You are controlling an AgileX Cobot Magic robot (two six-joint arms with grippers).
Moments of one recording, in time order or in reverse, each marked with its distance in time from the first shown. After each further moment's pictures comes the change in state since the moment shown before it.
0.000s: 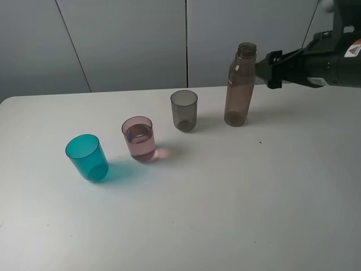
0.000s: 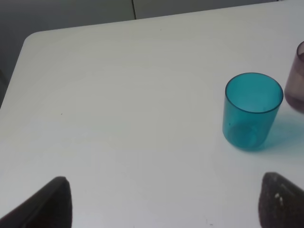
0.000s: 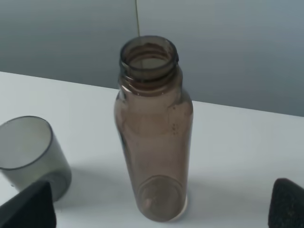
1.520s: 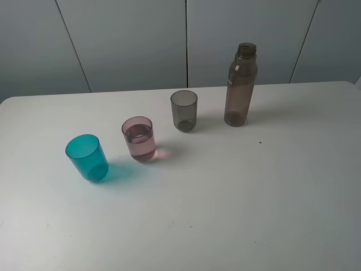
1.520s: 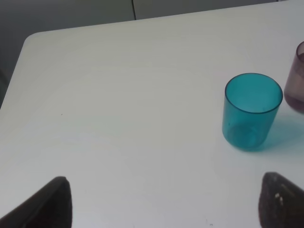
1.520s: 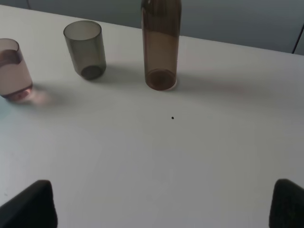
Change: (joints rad) left arm 0.000 0.000 0.000 0.002 0.000 0.000; right arm 0.000 -1.252 0.064 -0.055 1.195 0.003
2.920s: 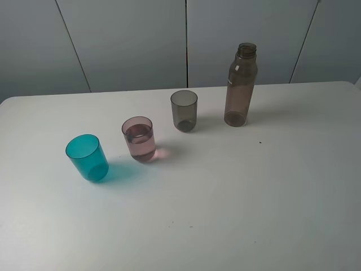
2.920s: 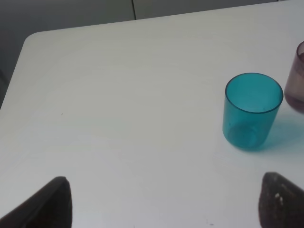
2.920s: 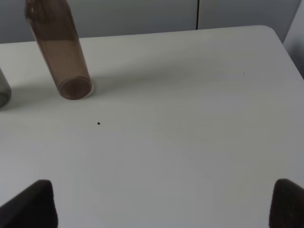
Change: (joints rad) left arm 0.000 0.000 0.000 0.000 0.000 0.000; right arm -0.283 -0.004 0.061 -0.050 -0.061 0.085
